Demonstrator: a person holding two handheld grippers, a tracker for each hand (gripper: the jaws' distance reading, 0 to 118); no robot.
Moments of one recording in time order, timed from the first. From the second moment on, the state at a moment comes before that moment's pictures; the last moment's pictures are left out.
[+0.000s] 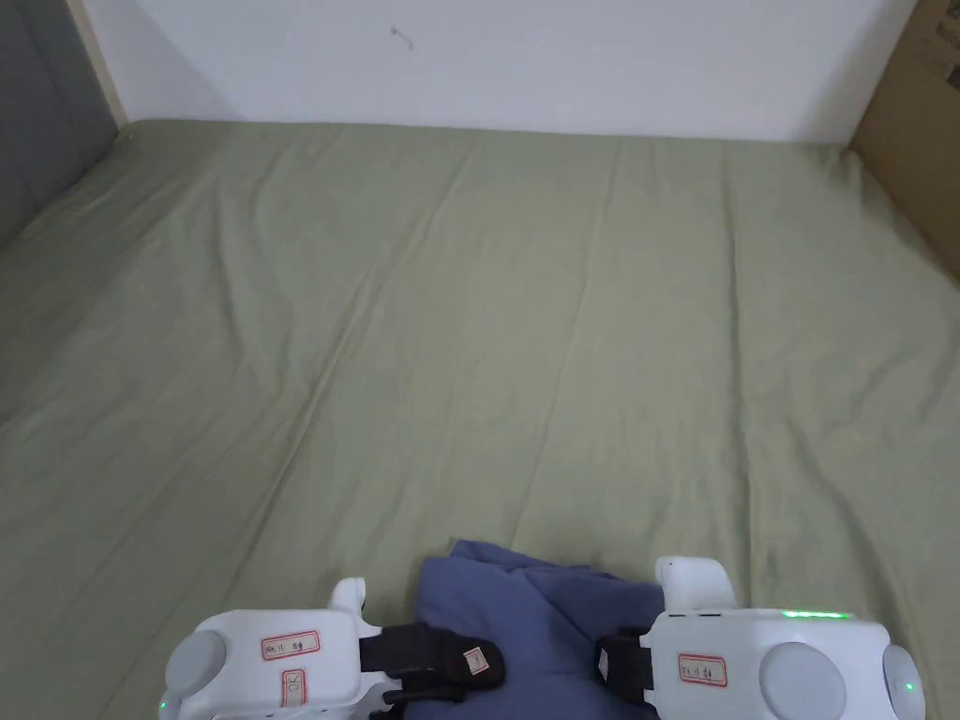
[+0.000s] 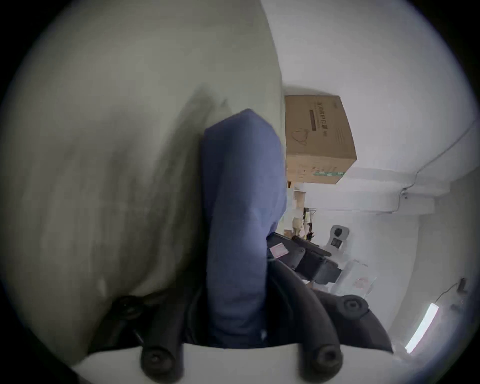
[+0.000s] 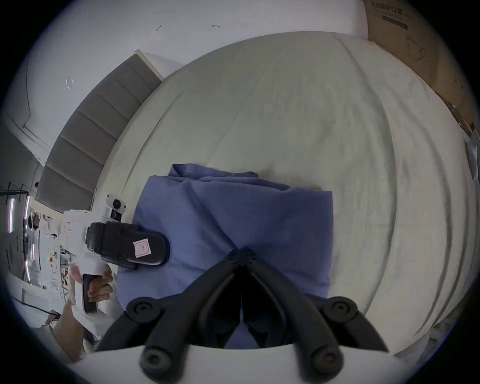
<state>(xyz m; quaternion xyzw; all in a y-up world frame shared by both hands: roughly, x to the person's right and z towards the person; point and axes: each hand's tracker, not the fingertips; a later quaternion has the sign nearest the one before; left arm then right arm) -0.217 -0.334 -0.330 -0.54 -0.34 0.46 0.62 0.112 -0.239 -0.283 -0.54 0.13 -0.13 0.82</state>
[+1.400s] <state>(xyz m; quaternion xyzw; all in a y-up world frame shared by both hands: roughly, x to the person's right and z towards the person) -0.483 -0.167 -0.407 -0.58 0.02 0.08 0.81 0.109 -0.234 -0.304 -0.53 0.13 -0.15 0.82</state>
